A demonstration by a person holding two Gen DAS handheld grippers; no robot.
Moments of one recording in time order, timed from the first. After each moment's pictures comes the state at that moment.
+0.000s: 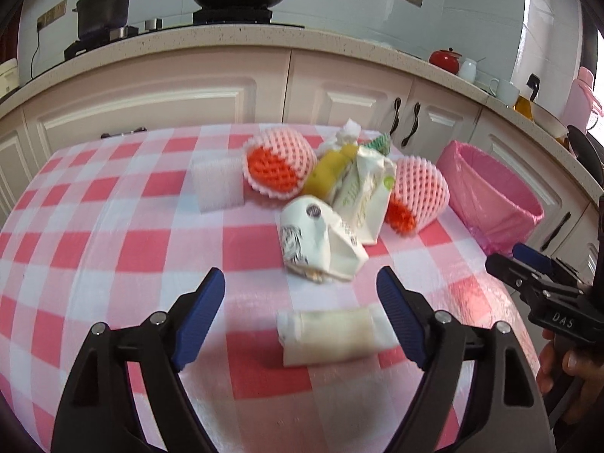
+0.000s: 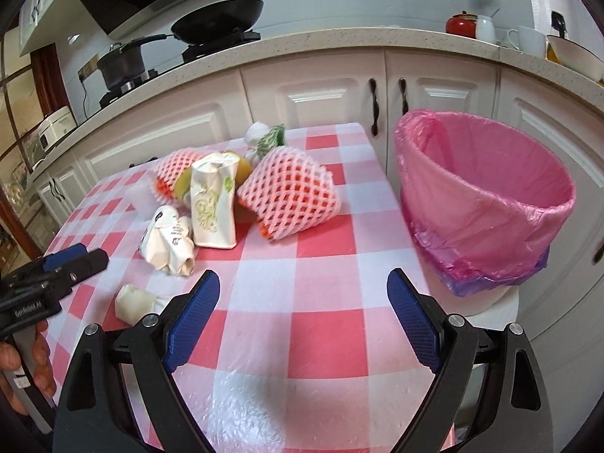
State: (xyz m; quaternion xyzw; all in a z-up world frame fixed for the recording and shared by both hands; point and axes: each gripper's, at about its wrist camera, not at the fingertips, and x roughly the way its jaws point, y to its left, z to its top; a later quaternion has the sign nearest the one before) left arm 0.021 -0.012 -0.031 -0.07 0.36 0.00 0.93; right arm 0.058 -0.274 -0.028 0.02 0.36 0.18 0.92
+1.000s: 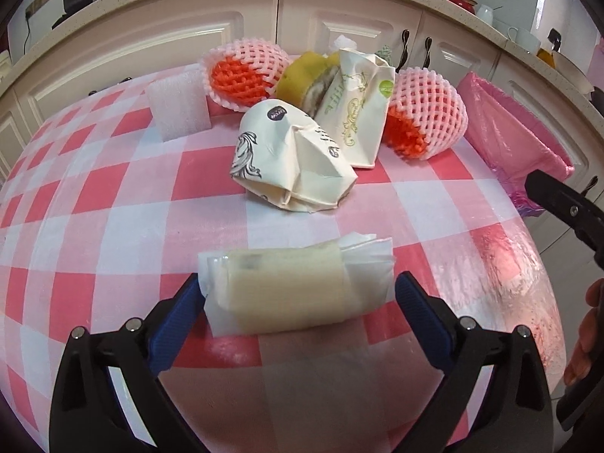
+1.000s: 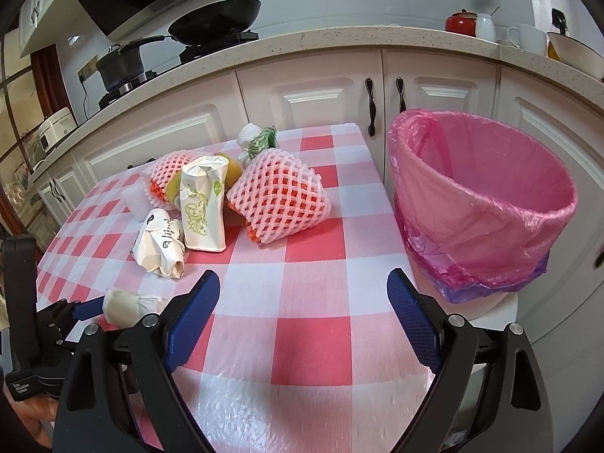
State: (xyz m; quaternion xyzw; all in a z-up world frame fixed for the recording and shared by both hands) left arm 0.045 -0.053 -0.088 -0.05 0.45 0.02 0.89; right arm 0.075 -0.286 -0.030 0.02 0.36 0.18 0.91
